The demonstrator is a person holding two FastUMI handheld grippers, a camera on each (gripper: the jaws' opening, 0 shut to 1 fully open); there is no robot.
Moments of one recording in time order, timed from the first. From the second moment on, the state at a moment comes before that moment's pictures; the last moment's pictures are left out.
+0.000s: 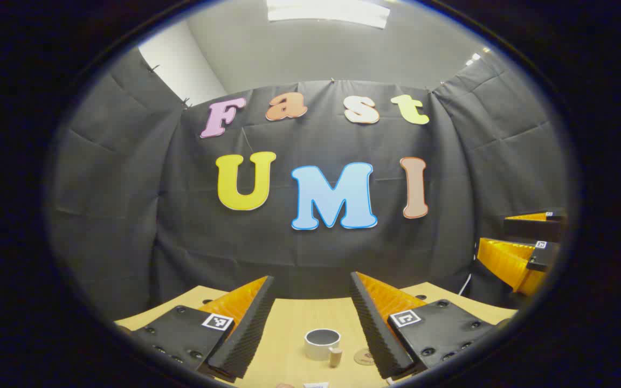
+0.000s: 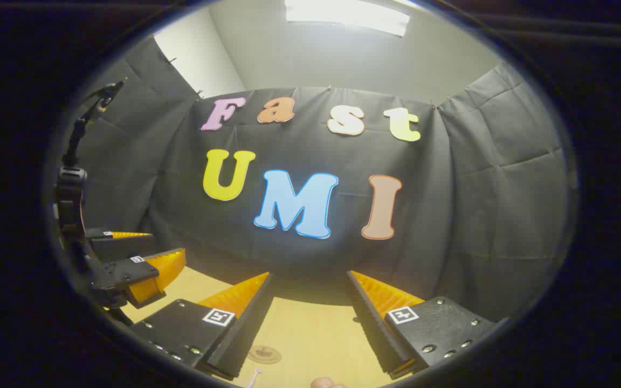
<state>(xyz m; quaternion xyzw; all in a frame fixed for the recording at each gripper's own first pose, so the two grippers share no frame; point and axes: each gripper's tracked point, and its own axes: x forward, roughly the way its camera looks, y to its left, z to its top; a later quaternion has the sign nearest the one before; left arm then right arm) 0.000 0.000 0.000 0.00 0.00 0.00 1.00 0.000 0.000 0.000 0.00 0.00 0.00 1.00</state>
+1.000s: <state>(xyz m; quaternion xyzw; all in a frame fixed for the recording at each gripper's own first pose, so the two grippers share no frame) 0.024 0.015 -0.035 -0.02 0.08 -0.05 1.00 0.021 -0.008 -0.052 0.03 0.11 -0.03 0.99</state>
